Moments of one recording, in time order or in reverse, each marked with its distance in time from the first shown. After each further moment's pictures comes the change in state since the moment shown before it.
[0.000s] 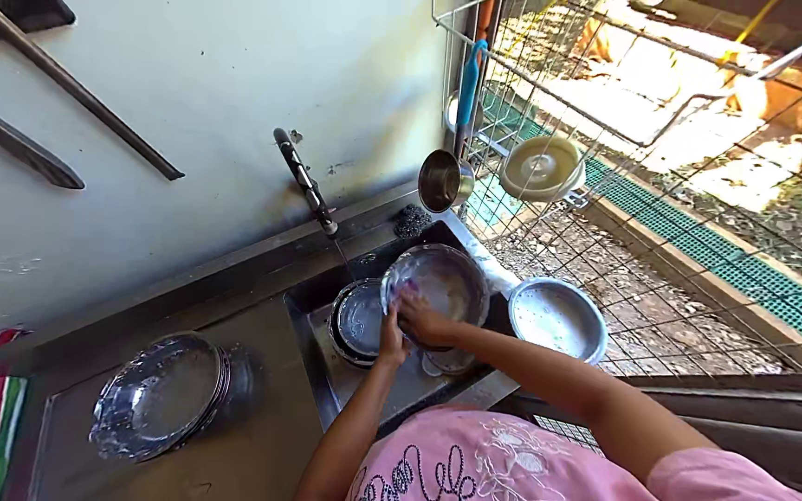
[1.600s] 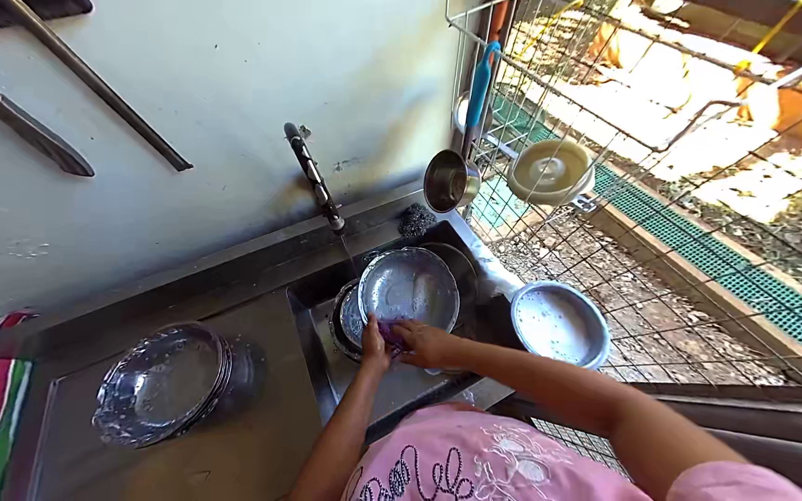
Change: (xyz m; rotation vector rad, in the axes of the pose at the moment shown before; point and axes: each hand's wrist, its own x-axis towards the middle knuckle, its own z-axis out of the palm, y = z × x) left_hand -0.009 0.006 -0.027 0.011 0.248 -0.082; right_hand -0.019 -0.032 0.005 -0.073 -0.249 0.022
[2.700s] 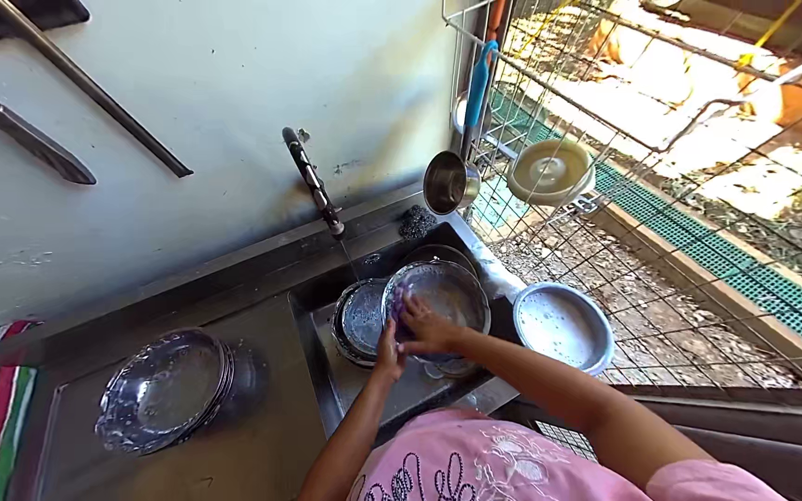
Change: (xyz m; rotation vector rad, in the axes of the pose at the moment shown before) left_hand -0.010 -0.005 0.002 -0.005 -0.275 -0.055; right_hand 0.017 0.037 -0.004 -0.053 0.143 -0.046
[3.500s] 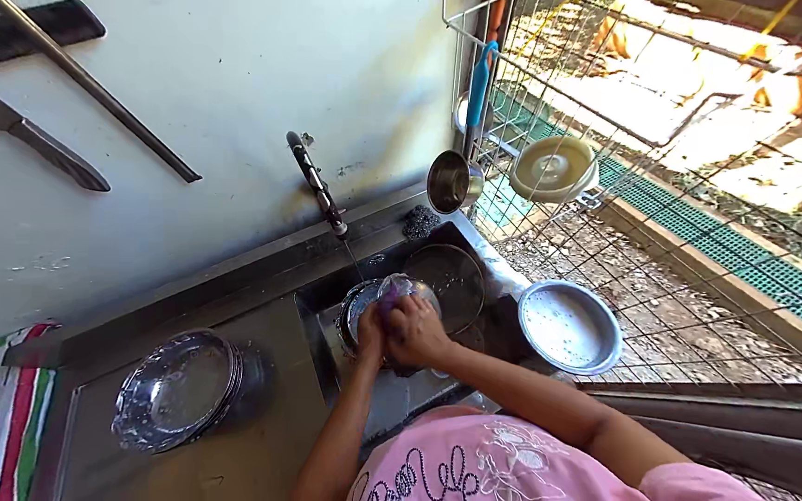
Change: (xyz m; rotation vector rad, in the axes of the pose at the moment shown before) left_hand -0.001 0.053 -0.013 0.577 0.126 0.429; right_hand -0.010 -0.088 -0.023 -0.032 0.519 -0.086
